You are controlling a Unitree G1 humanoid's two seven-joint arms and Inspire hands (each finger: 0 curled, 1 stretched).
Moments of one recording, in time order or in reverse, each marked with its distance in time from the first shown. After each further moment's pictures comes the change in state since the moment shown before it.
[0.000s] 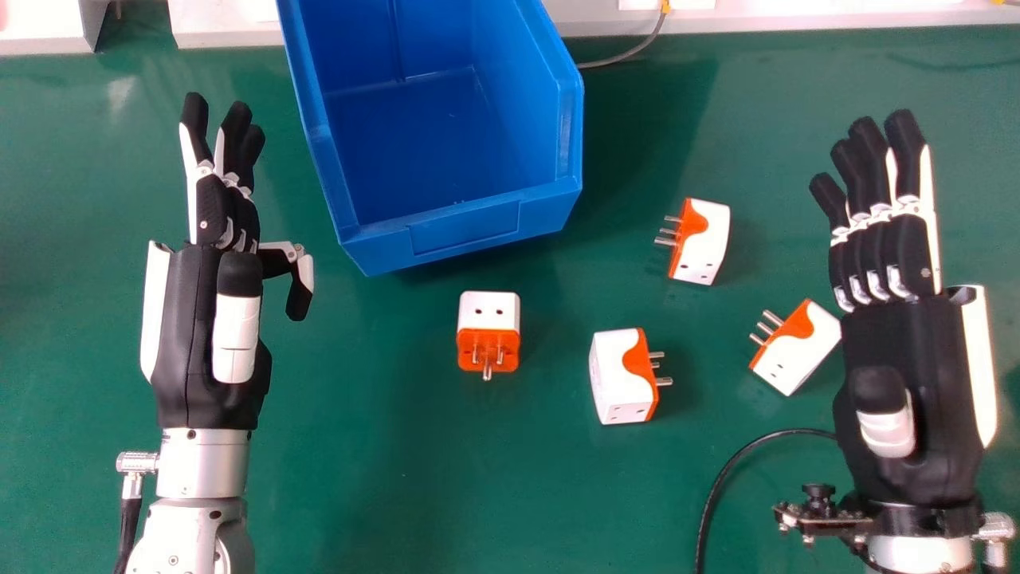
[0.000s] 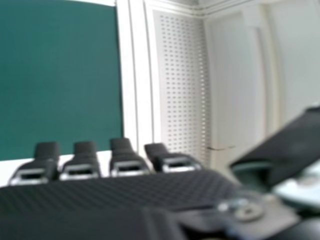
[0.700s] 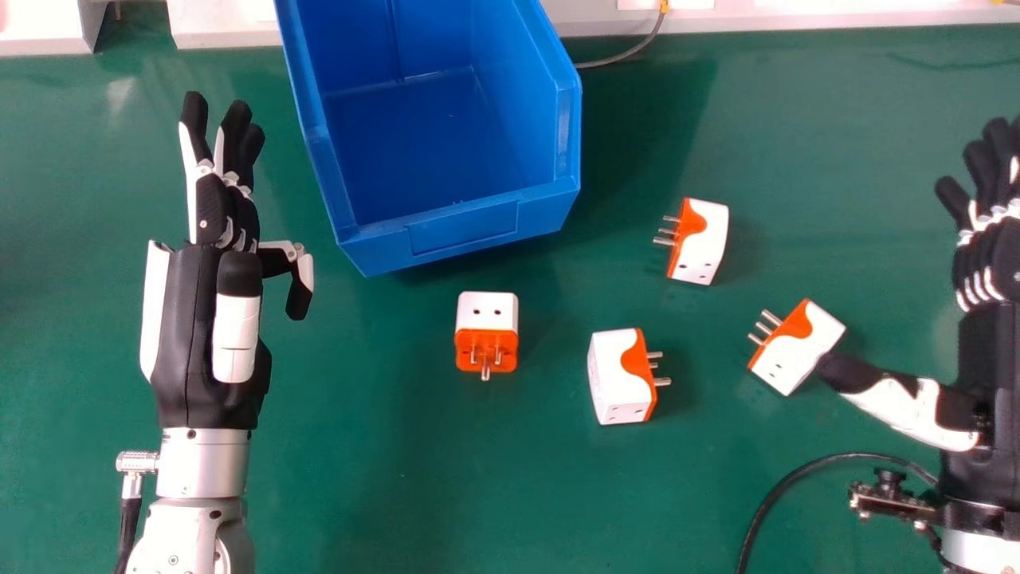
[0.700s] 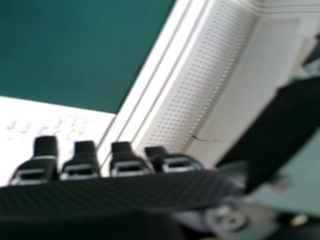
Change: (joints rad) left arm 0.001 0.000 -0.001 -0.005 -0.001 0.000 -0.001; right arm -0.070 -0.065 -0.312 0.162 -0.478 -0.123 -0.371
